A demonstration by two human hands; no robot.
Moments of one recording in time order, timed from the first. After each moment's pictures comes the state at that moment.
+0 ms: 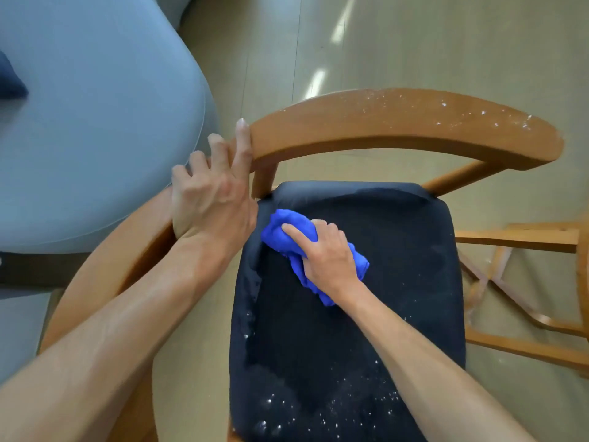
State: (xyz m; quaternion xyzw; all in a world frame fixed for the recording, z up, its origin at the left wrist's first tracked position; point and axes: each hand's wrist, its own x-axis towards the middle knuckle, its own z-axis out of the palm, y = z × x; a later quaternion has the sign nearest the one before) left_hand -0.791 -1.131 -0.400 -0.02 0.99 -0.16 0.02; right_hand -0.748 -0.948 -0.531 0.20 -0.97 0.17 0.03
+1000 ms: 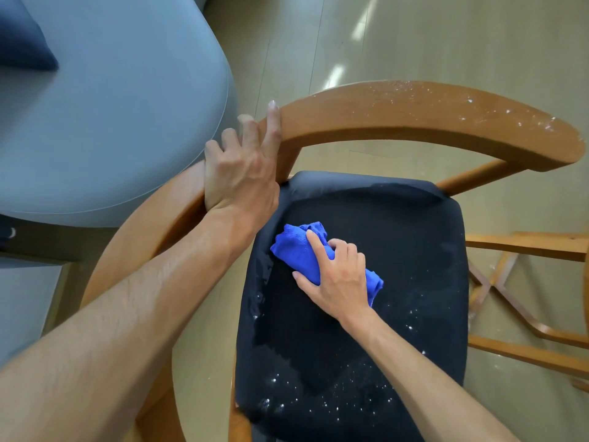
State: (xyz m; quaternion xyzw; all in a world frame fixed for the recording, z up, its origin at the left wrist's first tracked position) left_hand -0.792 -1.131 -0.411 -0.02 0.98 -0.18 -0.04; right_hand -0.692 -0.950 -0.528 0.14 -0.99 0.10 0.00
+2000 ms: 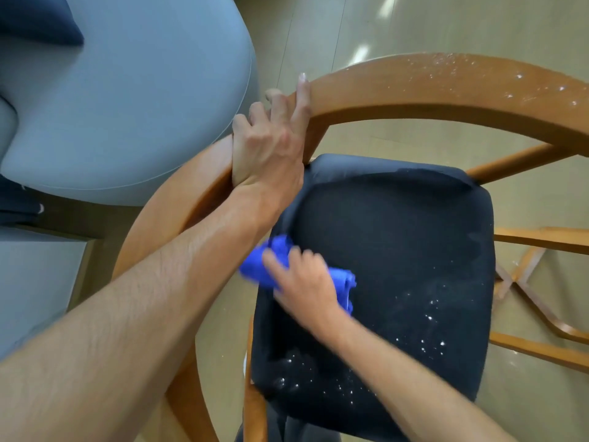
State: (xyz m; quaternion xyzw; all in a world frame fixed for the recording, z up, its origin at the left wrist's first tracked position) left_hand -0.793 -1.132 -0.417 -0.02 0.98 -0.17 -0.06; right_hand -0.651 -1.024 -0.524 0.26 -0.96 0.09 -0.04
